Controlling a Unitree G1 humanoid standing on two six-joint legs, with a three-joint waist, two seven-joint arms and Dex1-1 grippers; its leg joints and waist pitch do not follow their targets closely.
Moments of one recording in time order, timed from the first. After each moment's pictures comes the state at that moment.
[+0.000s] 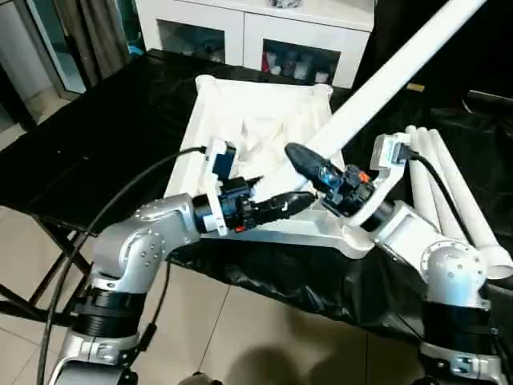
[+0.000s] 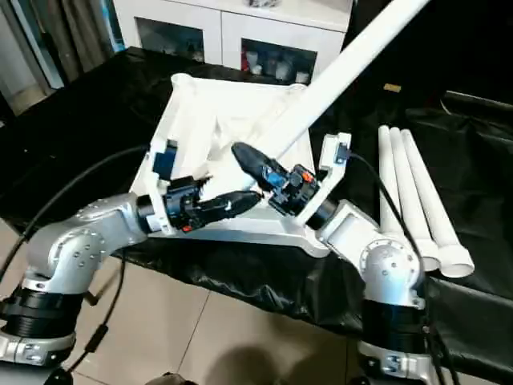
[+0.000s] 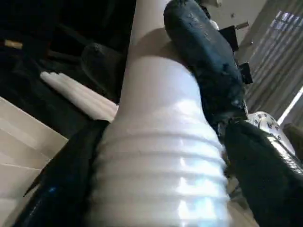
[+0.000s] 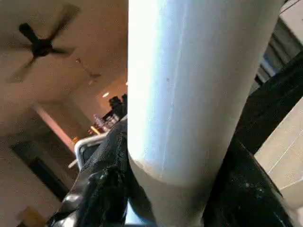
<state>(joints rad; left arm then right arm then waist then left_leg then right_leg) -0.47 0.24 -0.03 -0.05 -0.65 0.74 -0.87 -0.43 -0.10 -0.23 -0.04 1.01 0.84 0.57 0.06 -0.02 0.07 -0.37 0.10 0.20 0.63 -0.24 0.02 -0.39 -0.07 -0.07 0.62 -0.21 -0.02</state>
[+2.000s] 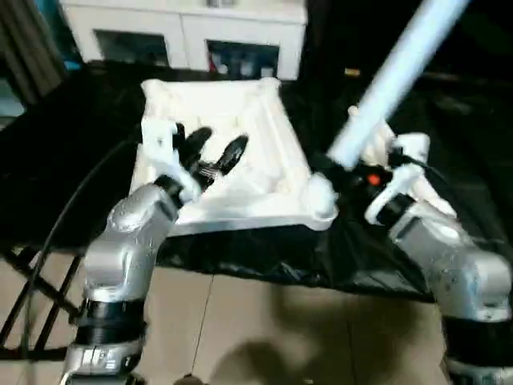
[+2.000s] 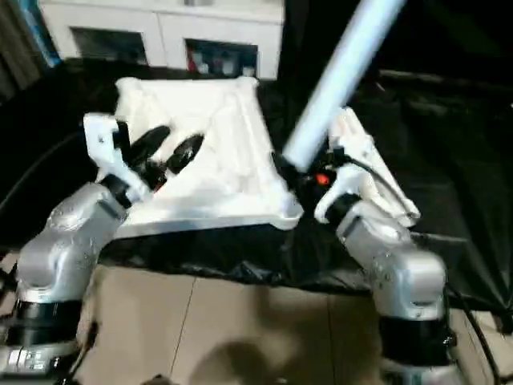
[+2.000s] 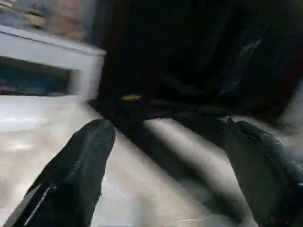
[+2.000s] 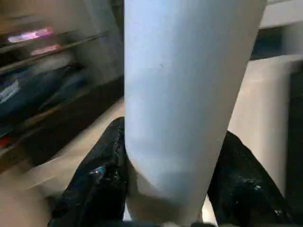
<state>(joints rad) -0.48 0.16 0.11 -0.05 -0.52 0.52 -0.50 -0.38 -0.31 -0.10 -0.12 0.67 0.70 0.55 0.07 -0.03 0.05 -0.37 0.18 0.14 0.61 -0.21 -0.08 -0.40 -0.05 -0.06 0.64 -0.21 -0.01</state>
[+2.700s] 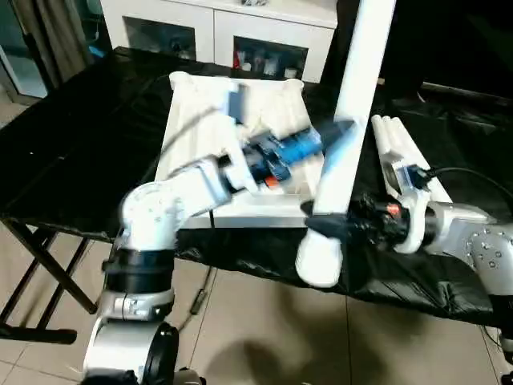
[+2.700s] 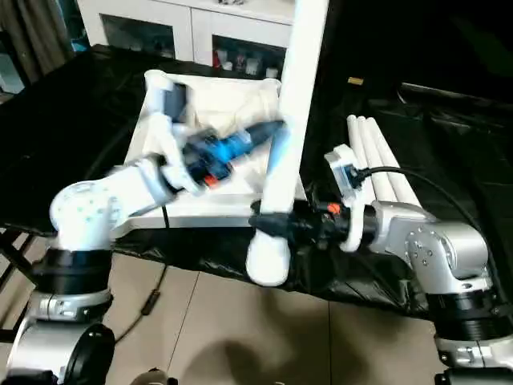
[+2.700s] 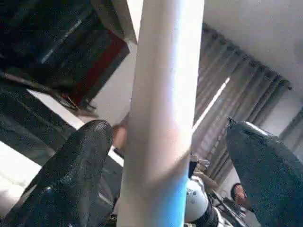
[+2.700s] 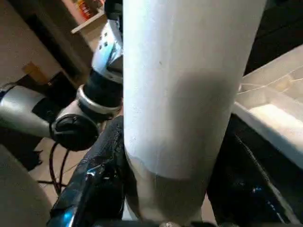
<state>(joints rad) -0.71 0.04 0.08 0.08 -0.99 0.99 -0.67 -0.44 -0.58 0.05 -0.02 0.82 0.89 1.22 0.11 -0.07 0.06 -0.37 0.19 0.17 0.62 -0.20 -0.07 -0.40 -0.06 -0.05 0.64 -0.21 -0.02</state>
